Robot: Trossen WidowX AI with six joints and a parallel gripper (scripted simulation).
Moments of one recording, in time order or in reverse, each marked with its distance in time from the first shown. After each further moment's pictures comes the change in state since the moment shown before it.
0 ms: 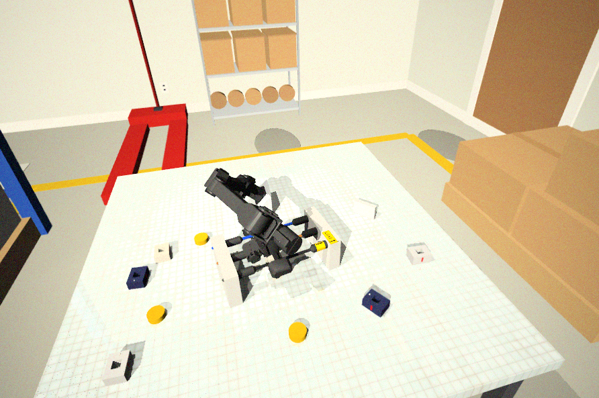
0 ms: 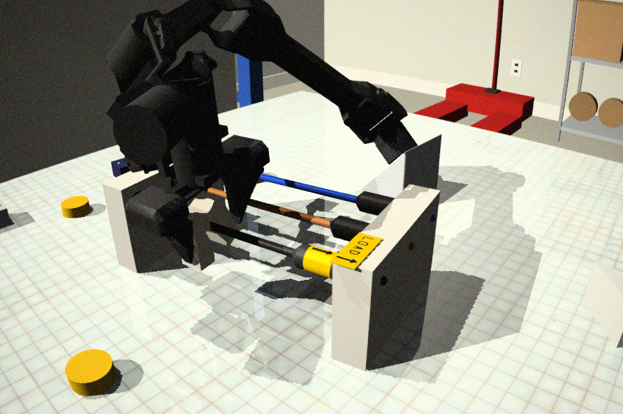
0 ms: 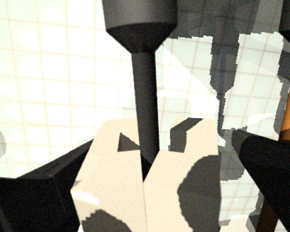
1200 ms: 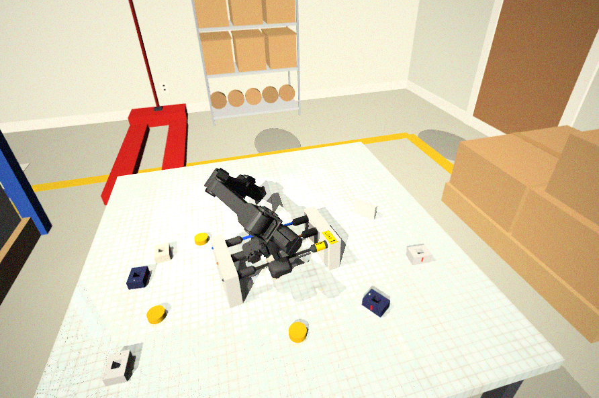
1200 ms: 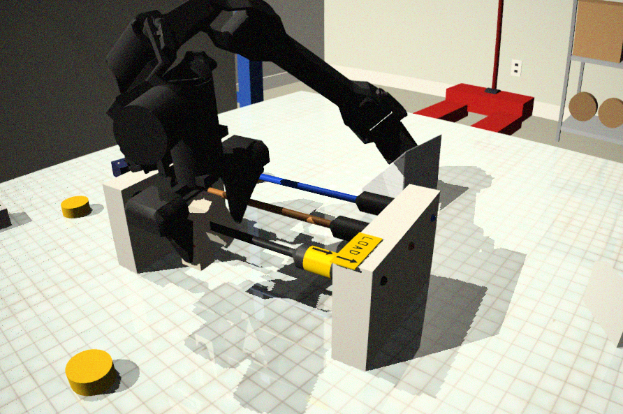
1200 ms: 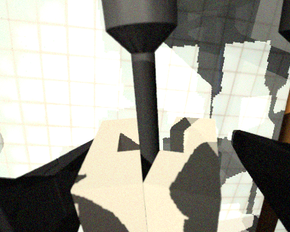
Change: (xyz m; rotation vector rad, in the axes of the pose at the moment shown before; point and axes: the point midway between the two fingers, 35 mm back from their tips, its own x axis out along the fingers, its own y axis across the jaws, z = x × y) arm 0.000 0.000 0.000 0.000 0.000 0.000
